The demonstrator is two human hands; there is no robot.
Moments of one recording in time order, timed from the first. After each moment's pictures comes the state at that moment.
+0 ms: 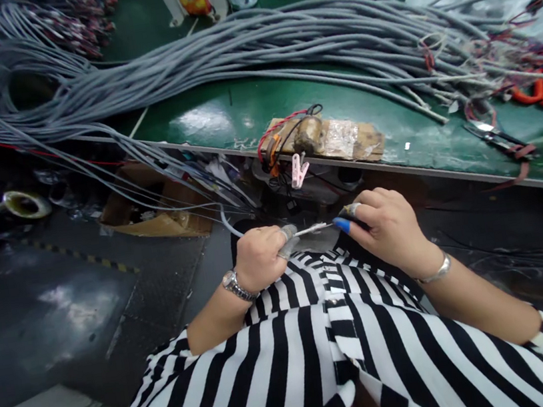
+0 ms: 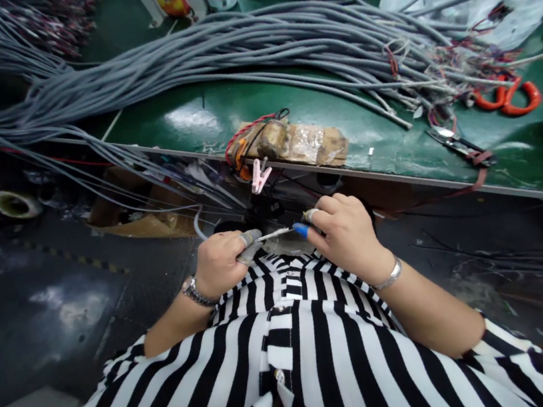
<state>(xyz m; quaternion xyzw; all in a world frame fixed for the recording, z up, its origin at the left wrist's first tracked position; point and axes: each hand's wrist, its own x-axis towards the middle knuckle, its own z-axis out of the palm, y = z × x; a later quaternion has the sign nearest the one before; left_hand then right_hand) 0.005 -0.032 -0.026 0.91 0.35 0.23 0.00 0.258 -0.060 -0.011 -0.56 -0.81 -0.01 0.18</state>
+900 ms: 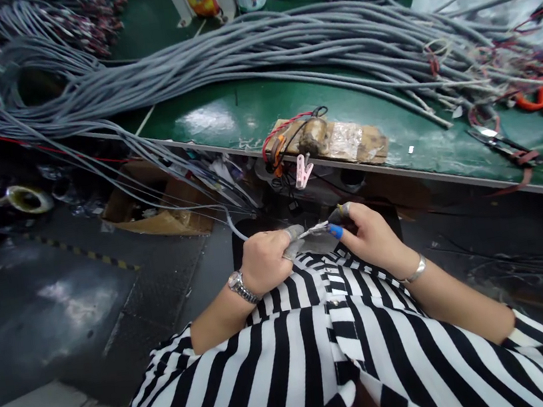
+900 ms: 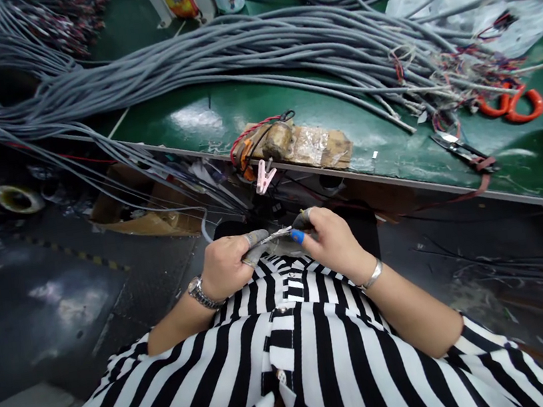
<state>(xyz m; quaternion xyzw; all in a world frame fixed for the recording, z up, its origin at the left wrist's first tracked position) 0.008 -0.039 -0.029 0.89 0.39 0.22 0.04 0.241 -0.057 -0.042 -0.56 -0.73 0.25 0.30</state>
